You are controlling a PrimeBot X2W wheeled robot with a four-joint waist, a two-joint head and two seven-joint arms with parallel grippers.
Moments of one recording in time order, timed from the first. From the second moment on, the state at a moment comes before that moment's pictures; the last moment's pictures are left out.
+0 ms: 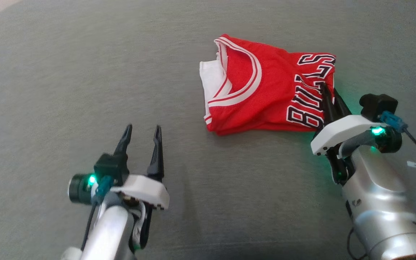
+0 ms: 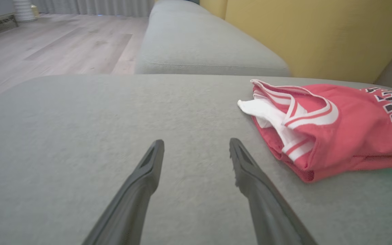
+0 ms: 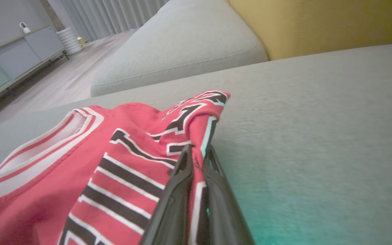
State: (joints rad) left arm -0.20 0.04 -0.37 0.31 -0.20 0.17 -0.26; right arm -0.65 -0.06 0.08 0.98 0.24 0.13 -0.25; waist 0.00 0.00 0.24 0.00
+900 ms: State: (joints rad) left arm -0.33 0.04 -0.35 0.37 -0.11 0.09 -0.26; right arm -0.68 -0.18 0.15 0.81 0.27 0.13 -0.25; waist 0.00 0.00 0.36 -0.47
